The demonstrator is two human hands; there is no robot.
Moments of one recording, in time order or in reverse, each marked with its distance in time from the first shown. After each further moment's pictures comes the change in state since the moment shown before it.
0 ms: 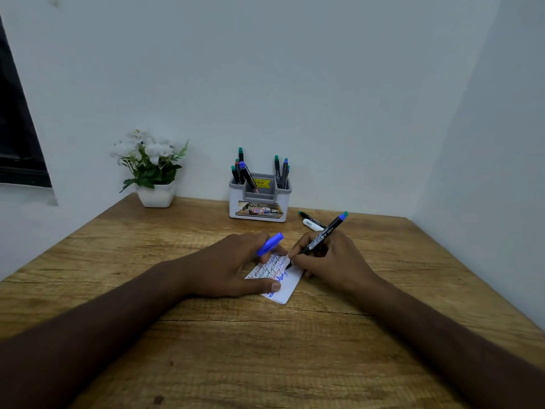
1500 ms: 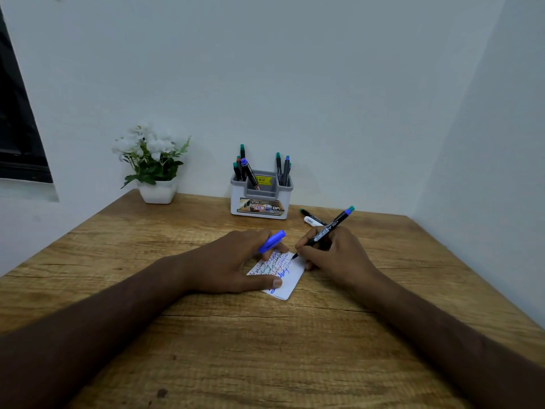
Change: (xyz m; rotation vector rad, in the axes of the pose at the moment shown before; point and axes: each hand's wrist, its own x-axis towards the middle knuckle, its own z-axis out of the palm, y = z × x) left_hand 0.001 -0.005 0.000 -0.020 -0.023 0.017; right_hand 0.005 0.005 0.002 0.003 0.108 0.097
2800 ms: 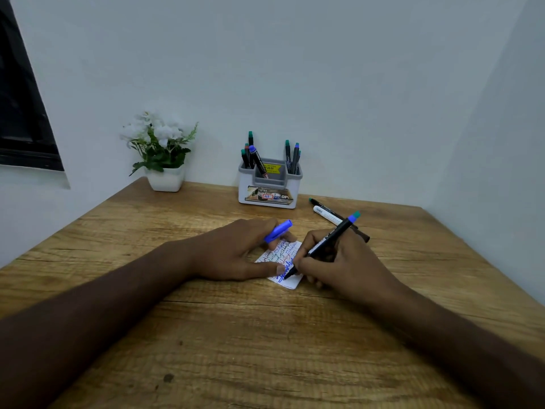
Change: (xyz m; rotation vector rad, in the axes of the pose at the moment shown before) left_hand -0.001 -0.017 0.003 0.047 -0.051 -0.037; right_hand -0.043 -0.034 -0.004 0.021 -0.240 -0.071
